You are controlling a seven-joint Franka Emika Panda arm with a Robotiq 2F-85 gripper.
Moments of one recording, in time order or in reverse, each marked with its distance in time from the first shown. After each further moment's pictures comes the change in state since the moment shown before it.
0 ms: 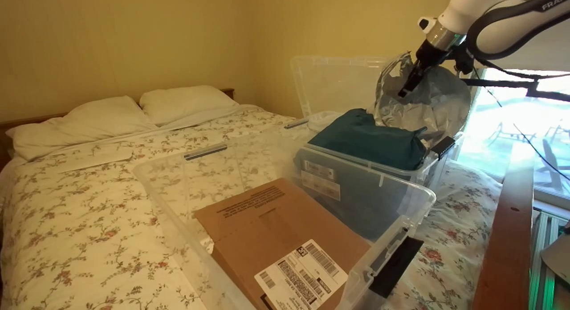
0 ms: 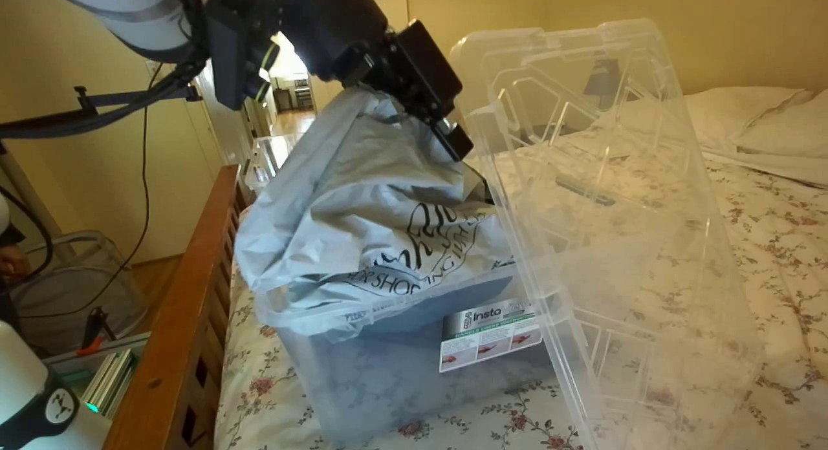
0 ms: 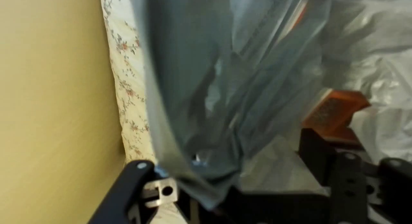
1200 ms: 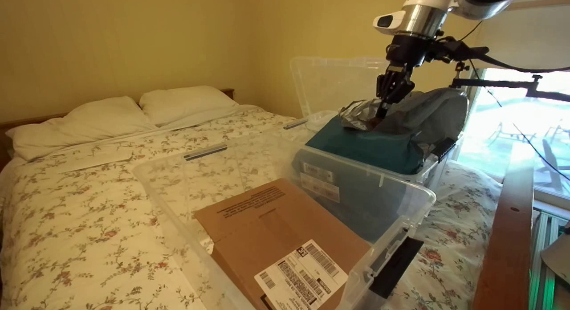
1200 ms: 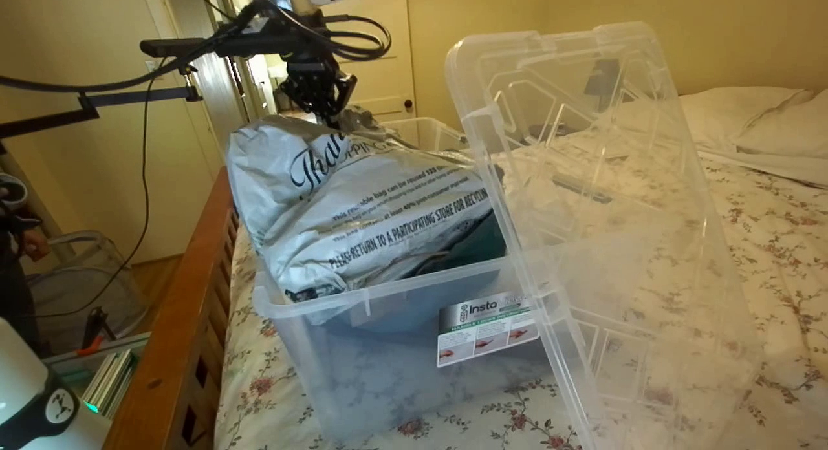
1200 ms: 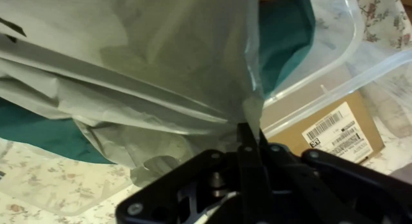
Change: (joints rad) arm 0.542 0.112 -0.028 0.219 0.542 -0.437 -0.376
